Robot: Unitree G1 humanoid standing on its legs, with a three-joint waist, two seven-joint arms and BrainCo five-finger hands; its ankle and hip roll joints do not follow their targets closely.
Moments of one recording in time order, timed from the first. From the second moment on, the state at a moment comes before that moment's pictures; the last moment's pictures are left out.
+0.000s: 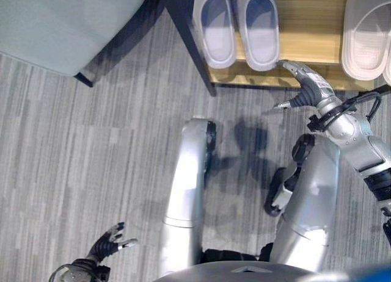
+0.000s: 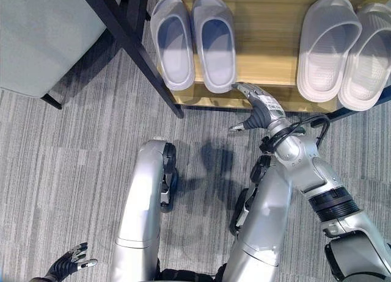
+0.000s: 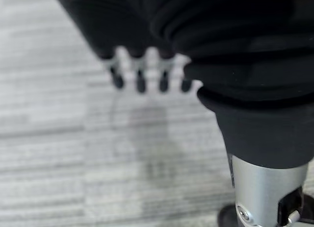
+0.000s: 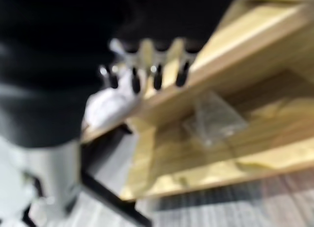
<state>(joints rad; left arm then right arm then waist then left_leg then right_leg) 0.31 0.64 -0.26 0.79 -0.44 -0.25 -0.14 -0.56 -0.81 0.33 0.11 -0.30 -0.05 -0.03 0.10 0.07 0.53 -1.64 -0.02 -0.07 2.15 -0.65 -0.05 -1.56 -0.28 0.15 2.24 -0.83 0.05</state>
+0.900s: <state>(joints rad) 0.27 0.60 -0.27 0.84 -0.44 -0.27 -0.11 -0.59 -0.91 0.39 -0.01 -0.34 -0.10 -0.03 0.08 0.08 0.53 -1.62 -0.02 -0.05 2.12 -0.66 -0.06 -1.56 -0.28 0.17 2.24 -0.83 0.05</state>
